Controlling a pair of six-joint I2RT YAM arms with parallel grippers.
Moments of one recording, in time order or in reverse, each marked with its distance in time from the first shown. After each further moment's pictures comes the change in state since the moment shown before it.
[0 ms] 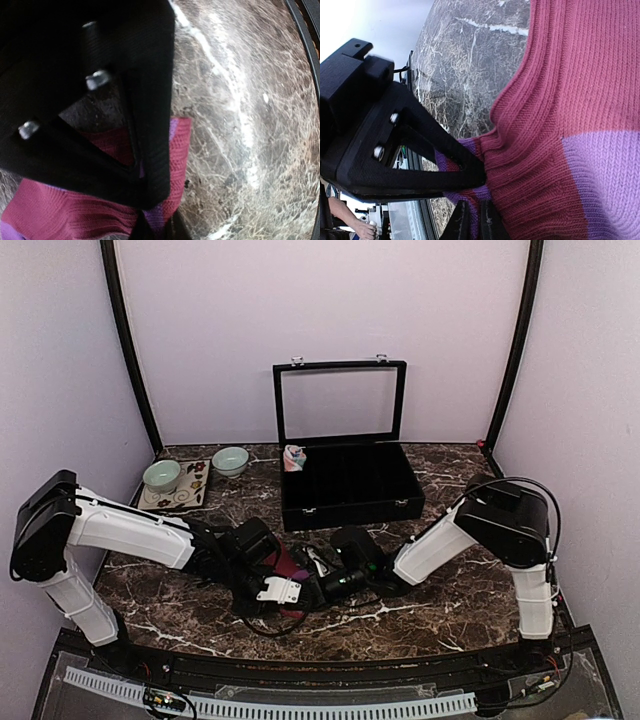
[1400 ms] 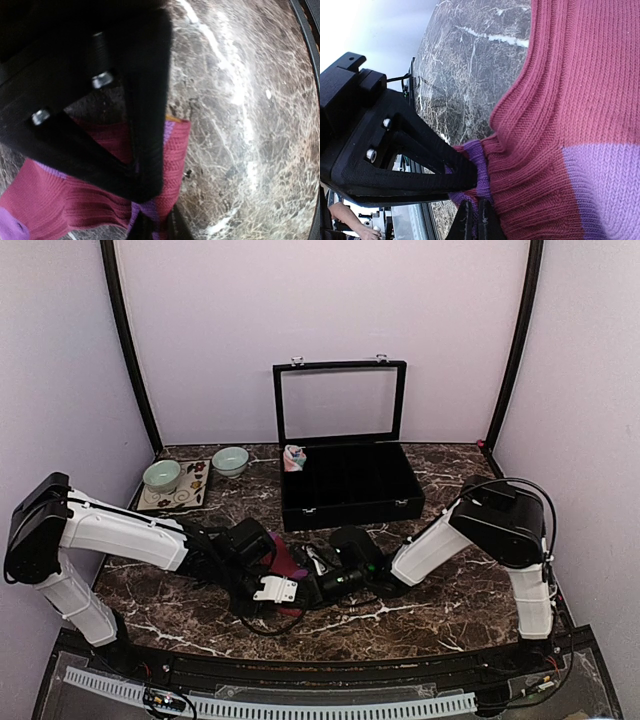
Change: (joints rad) left arm -0.003 -0.041 -0.031 0.011 -0.025 -0.039; right arm 0.000 0.027 0.011 0.036 0.007 0.038
